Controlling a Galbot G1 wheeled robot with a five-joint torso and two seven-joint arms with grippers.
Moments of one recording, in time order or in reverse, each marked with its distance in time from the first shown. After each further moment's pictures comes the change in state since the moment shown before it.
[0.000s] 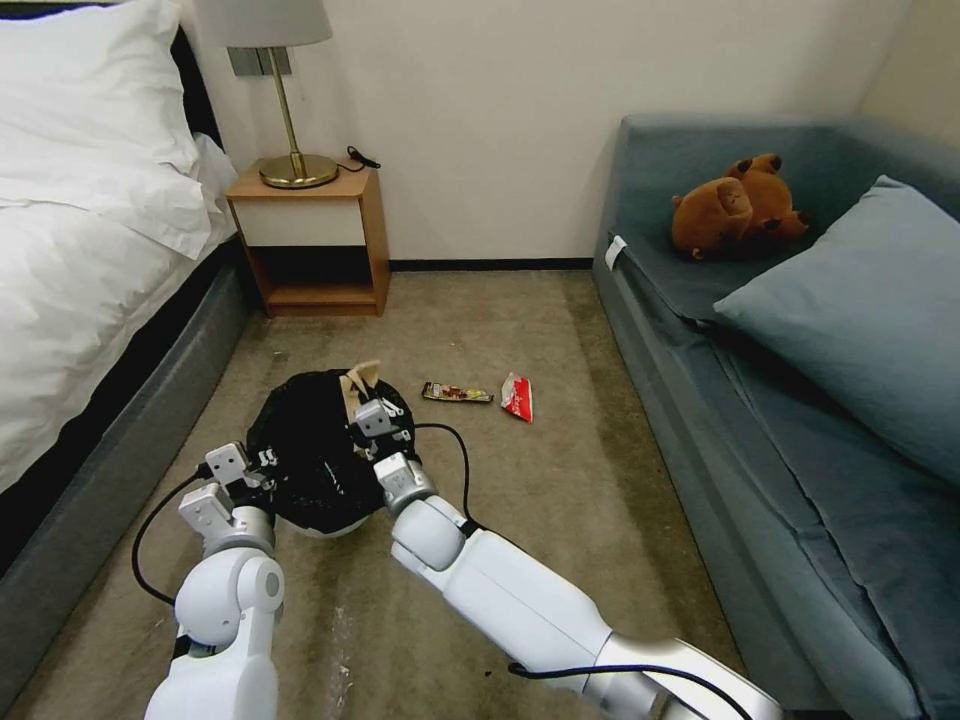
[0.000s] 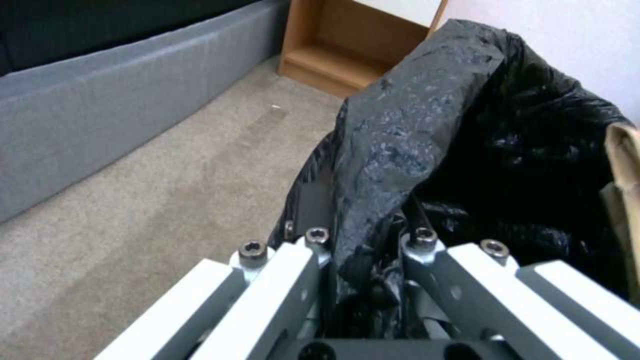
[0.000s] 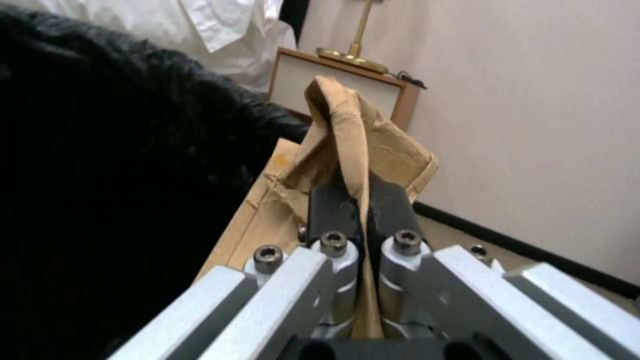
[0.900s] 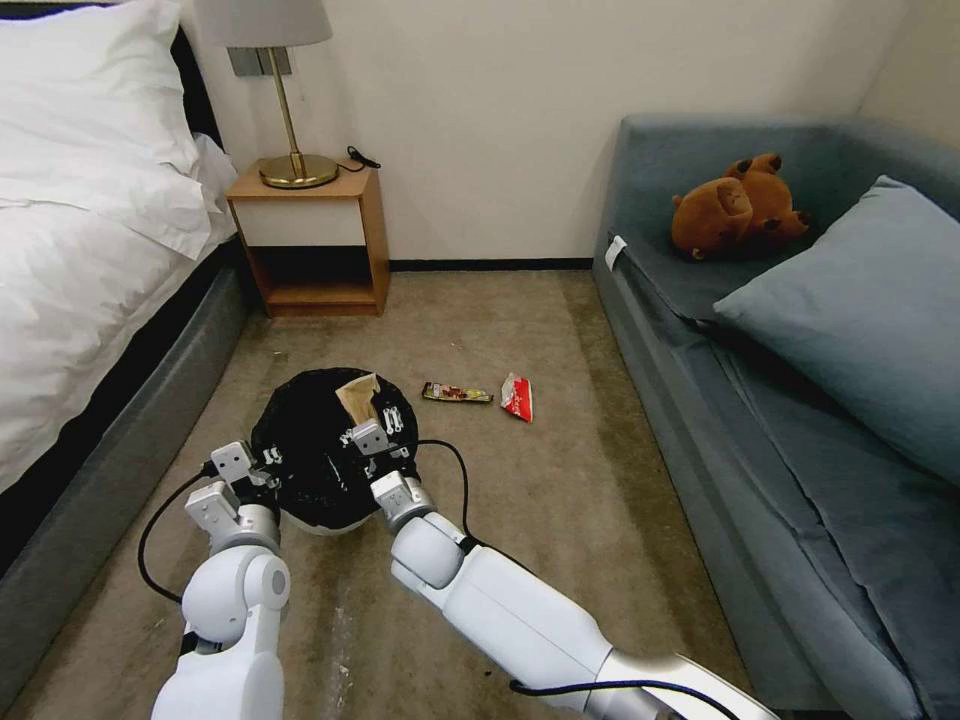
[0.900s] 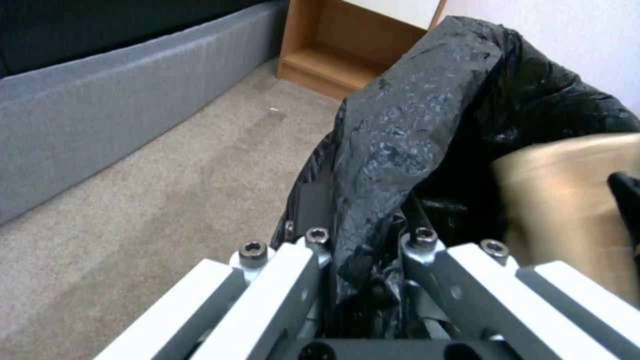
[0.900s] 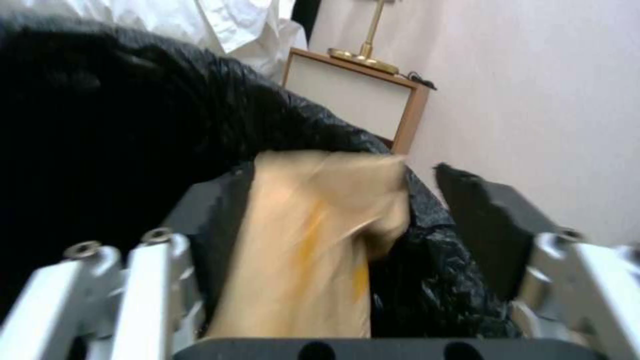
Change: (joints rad) left arm -0.011 -0.010 0.006 0.005 0.017 -0.001 -0.003; right arm -0.028 0.000 -0.009 0.065 -0.022 -0.049 0.007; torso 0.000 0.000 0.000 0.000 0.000
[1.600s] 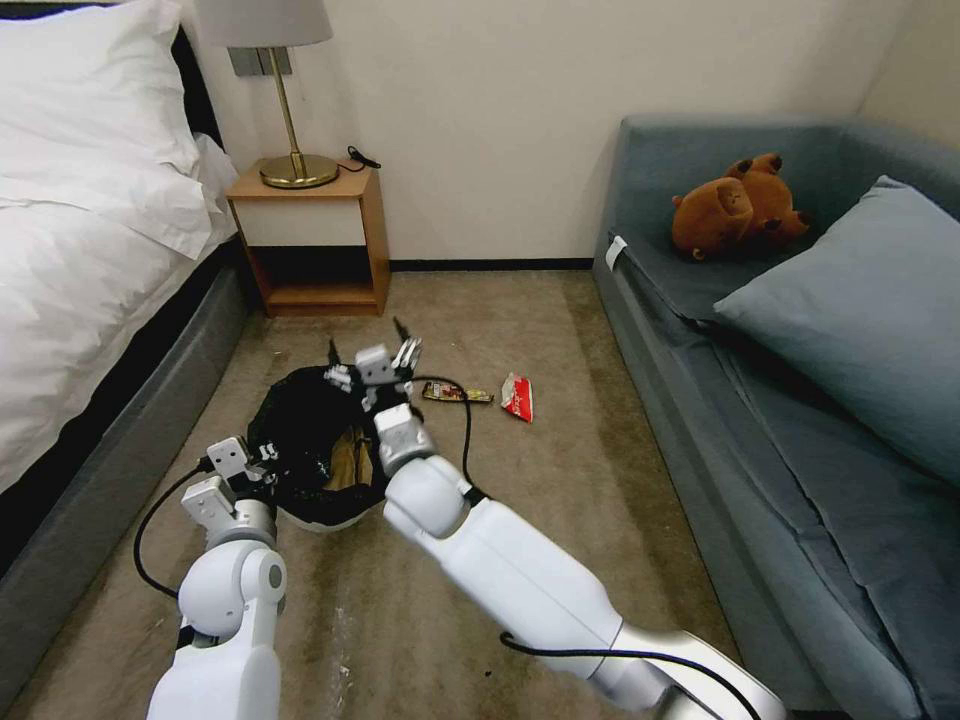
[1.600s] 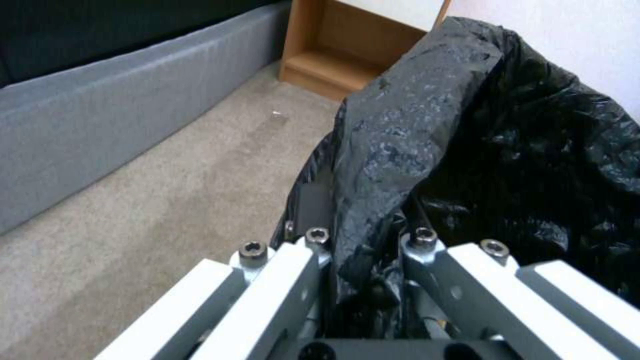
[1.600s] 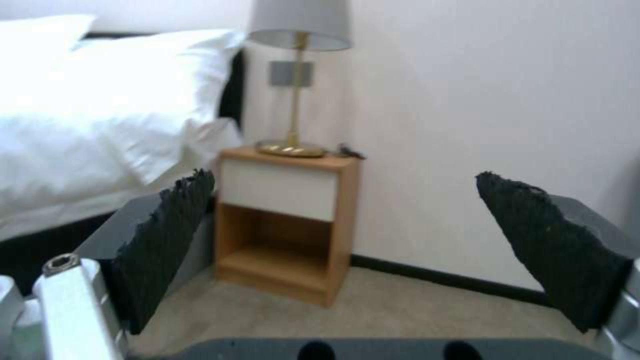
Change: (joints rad) left arm -0.024 0.015 -0.008 0.014 -0.006 0.014 0.003; right arm 0.045 0.000 0.179 0.222 0.069 -0.079 0.016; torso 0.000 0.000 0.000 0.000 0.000
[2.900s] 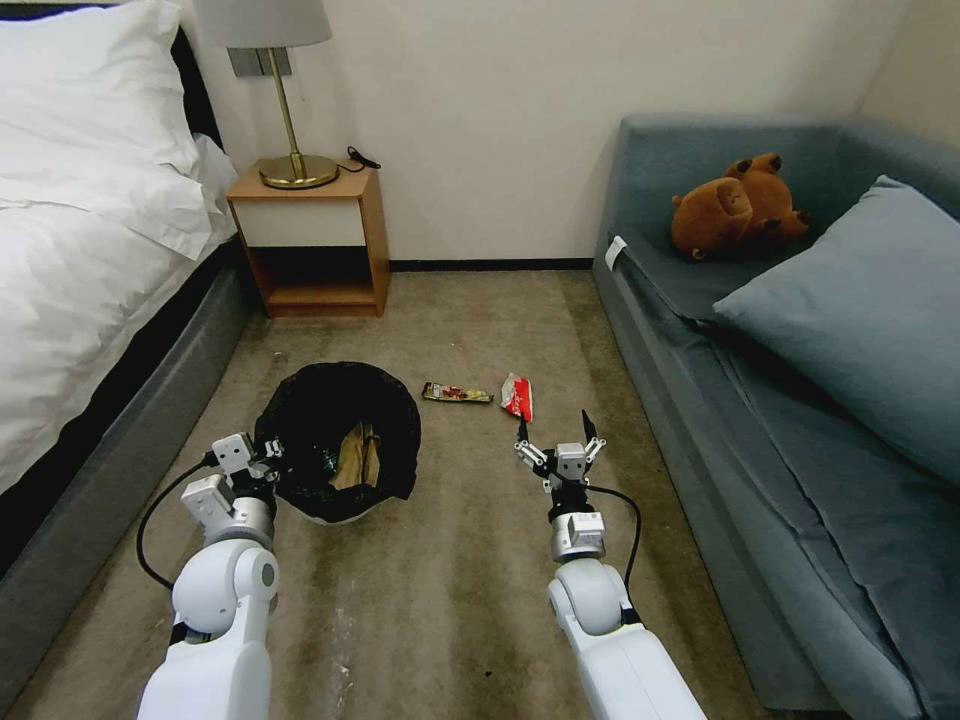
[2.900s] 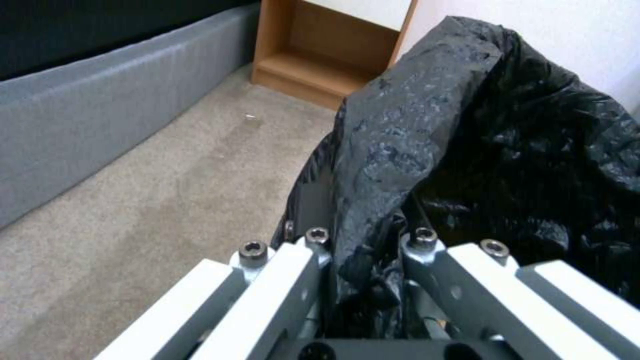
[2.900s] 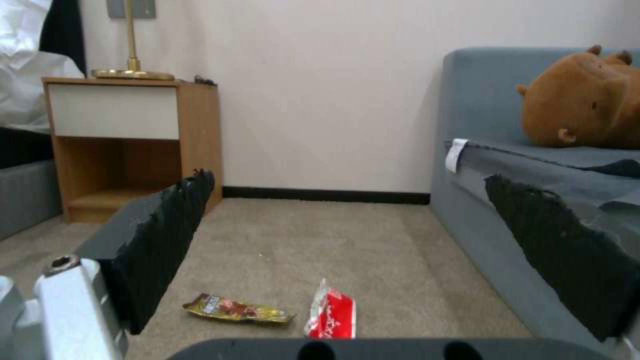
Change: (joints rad) left arm 0.006 0.031 -0.003 0.033 -0.012 -0.036 0.085; right arm -0.524 -0.075 0.547 0.041 -0.177 0.381 -0.268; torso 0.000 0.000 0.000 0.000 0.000
